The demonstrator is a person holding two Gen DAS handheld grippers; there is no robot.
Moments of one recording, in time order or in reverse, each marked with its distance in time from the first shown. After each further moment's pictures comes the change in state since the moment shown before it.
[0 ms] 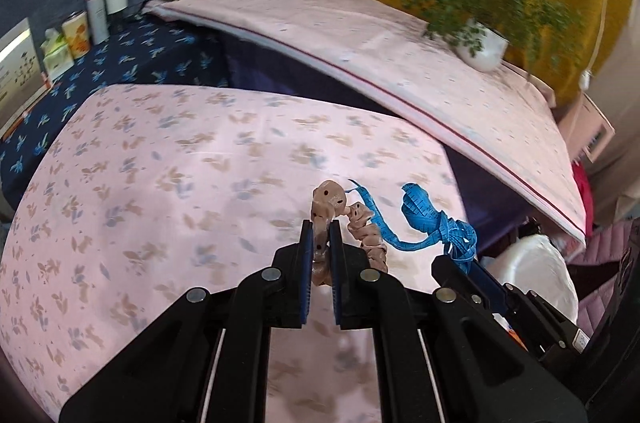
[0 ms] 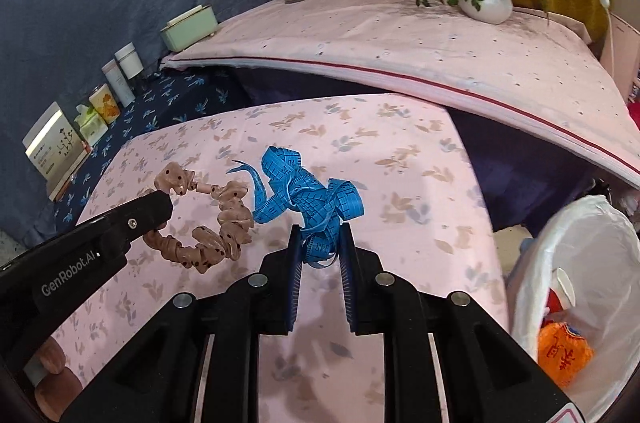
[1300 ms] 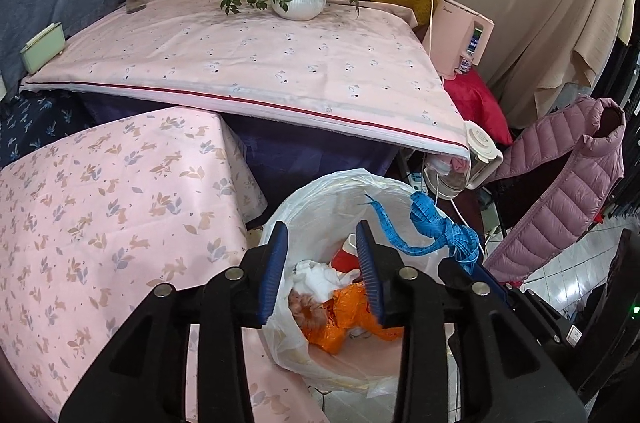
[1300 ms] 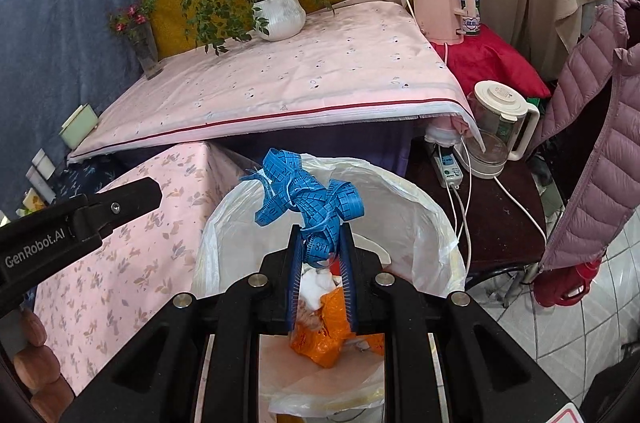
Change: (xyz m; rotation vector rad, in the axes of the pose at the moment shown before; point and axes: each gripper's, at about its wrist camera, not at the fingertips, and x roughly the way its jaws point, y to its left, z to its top) left arm -0.015 -0.237 -0.059 0.326 0.051 -0.236; right arm -0.122 -0.230 -0.065 0.308 -0.114 -0.238
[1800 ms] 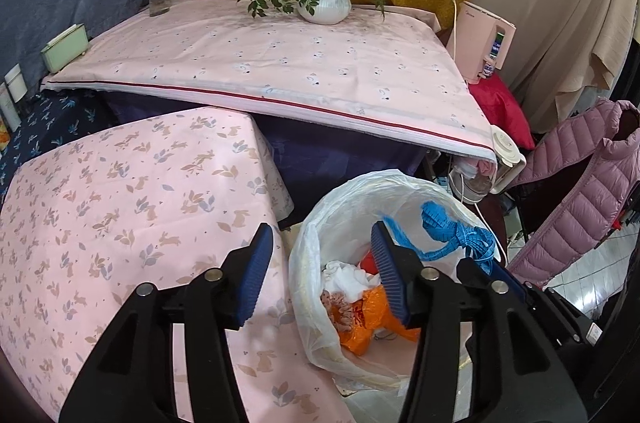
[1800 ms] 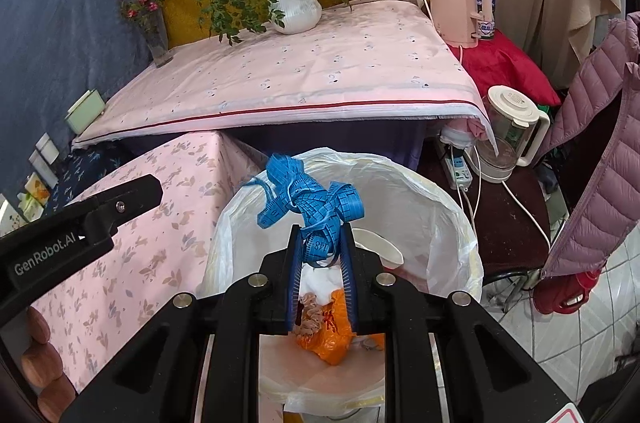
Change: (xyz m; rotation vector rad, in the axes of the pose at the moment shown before) left arm -0.004 0.017 -0.007 -0.014 -0.021 0.086; right arm 0.001 0.017 -0.001 -0.050 0.013 0.008
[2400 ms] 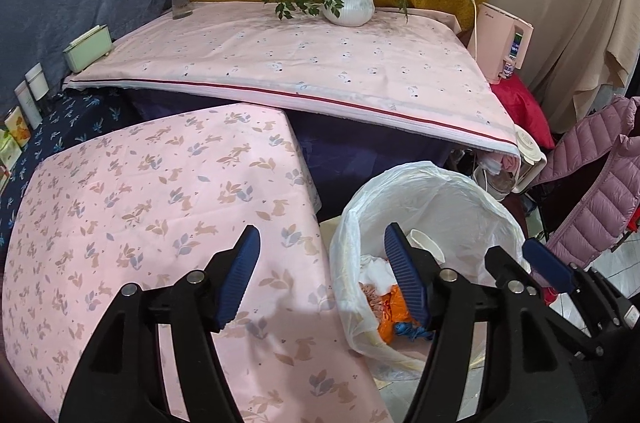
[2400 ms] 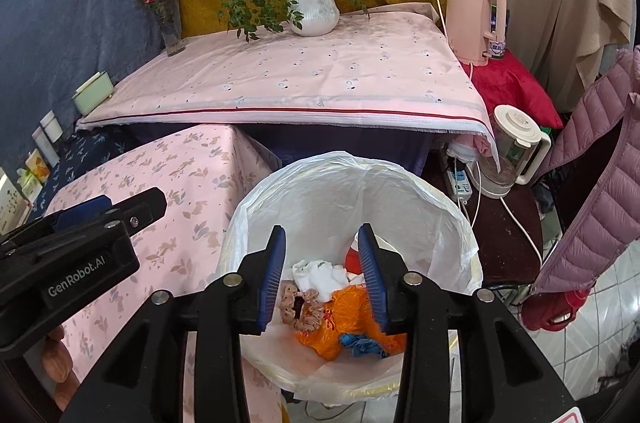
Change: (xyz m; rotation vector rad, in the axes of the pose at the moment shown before) left arm -0.011 0.022 -0.016 -0.002 -0.018 0.079; right arm -0.015 0.021 -0.003 -0.089 -0.014 -0.015
